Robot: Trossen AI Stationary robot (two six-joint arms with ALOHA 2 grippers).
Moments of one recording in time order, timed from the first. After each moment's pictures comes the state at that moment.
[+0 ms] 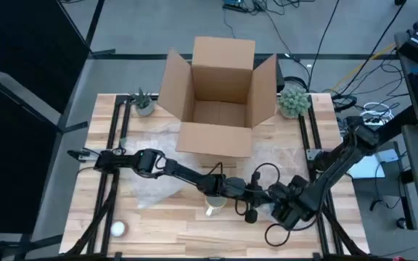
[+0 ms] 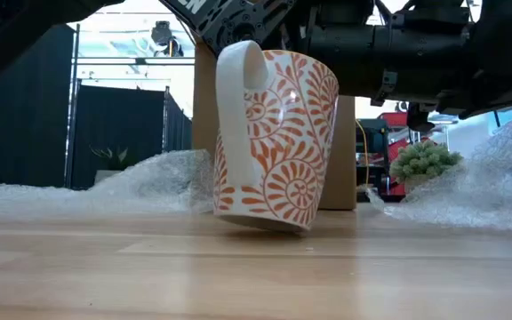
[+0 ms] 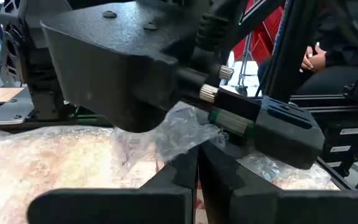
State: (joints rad) left arm -0.22 2.50 1.80 0.59 0.00 -0.05; right arm 0.82 1.56 0.94 -1.04 0.19 1.48
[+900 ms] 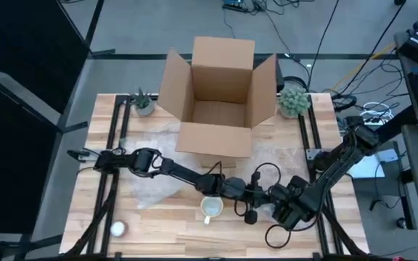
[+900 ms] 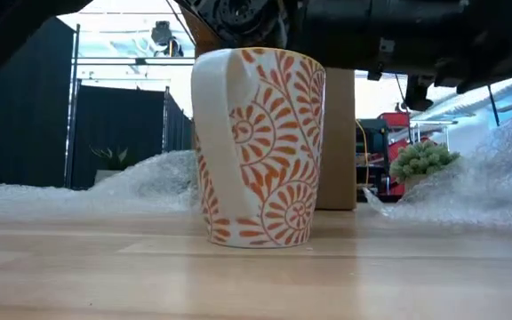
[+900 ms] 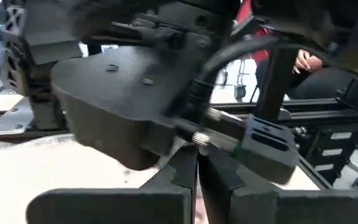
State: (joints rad) left arm -0.24 2.44 1.79 0.55 -0.01 -0.02; right arm 0.82 1.55 0.94 -1.03 0.18 1.41
